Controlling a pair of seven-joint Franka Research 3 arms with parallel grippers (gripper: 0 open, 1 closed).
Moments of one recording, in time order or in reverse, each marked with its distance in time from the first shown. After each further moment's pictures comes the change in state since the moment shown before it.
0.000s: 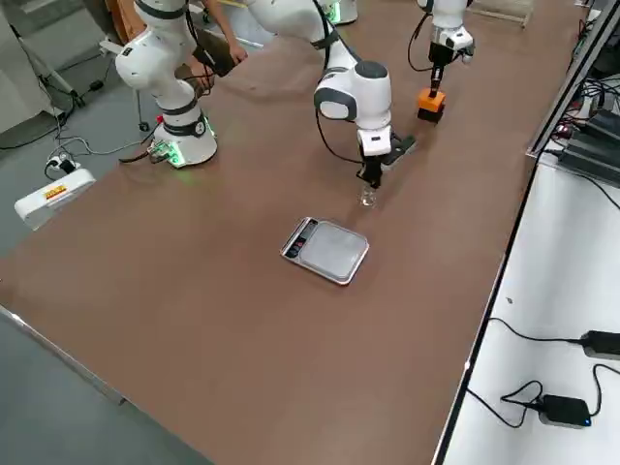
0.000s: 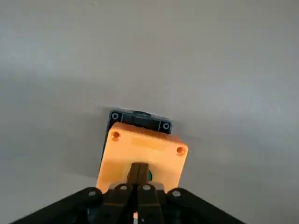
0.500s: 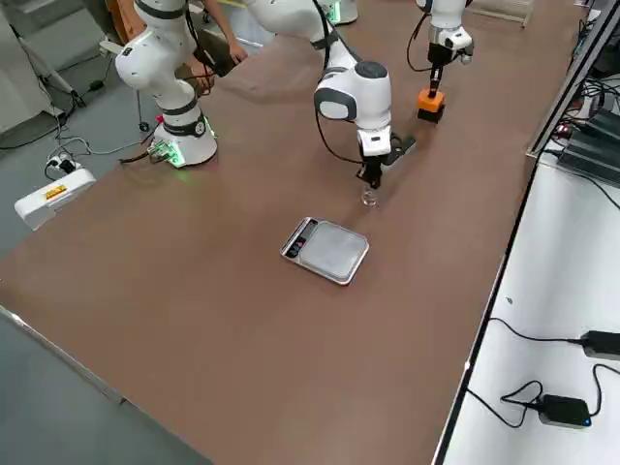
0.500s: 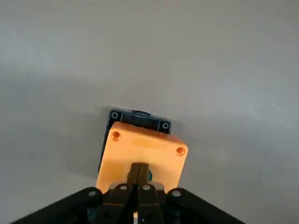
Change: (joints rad) left arm -0.004 0.000 0.006 0.000 0.000 0.001 -0.005; right arm 0.000 0.000 0.000 0.000 0.000 -0.001 0.000
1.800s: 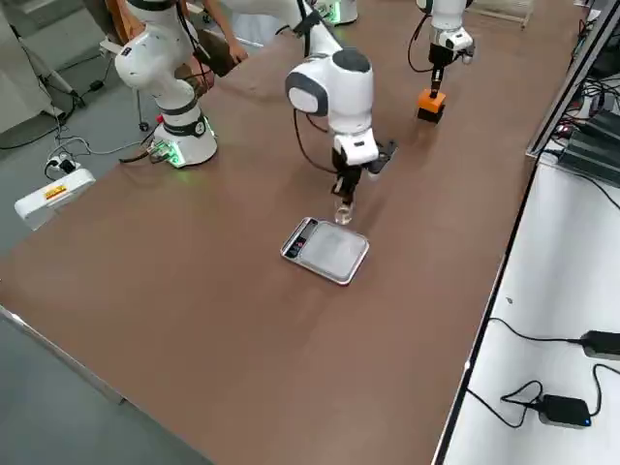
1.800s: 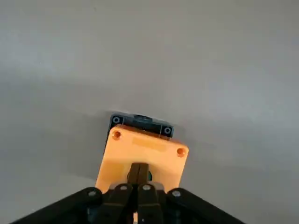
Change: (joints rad) left arm -0.004 0.004 0.011 0.004 0.003 0.008 0.000; right arm -0.023 -0.167 -0.260 0.020 -0.003 -0.251 -0.553
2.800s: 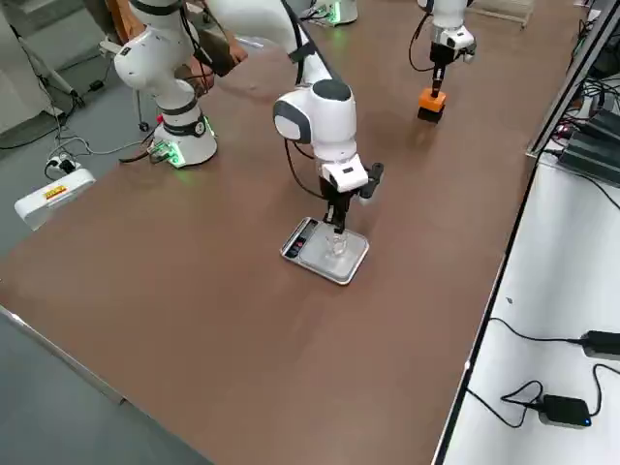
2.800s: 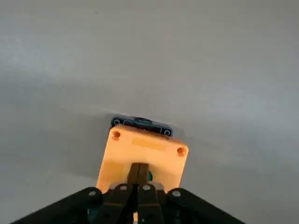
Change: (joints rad) left arm 0.001 -0.003 0.001 0.001 0.000 -0.001 0.000; right arm -0.026 0.089 -0.036 -0.013 0.000 0.183 -0.150
